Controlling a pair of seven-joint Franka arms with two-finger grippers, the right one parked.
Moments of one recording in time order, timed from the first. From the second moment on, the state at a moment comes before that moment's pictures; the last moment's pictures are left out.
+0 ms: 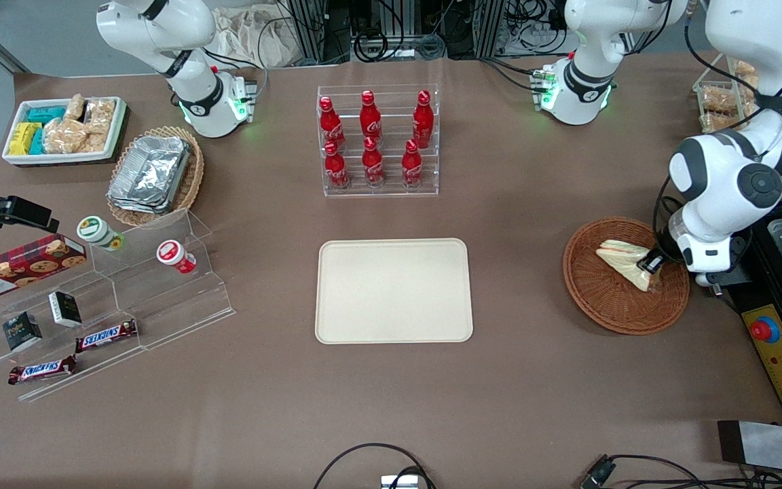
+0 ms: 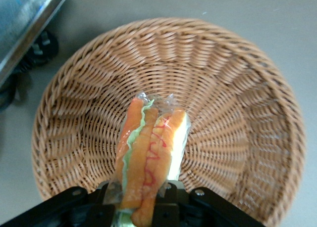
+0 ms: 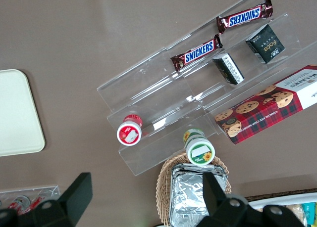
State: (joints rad) arm 0.04 0.14 0.05 -2.31 -0.03 2.47 -0.65
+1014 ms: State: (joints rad) arm 0.03 -0.03 -0.07 -2.26 0.01 2.26 0.00
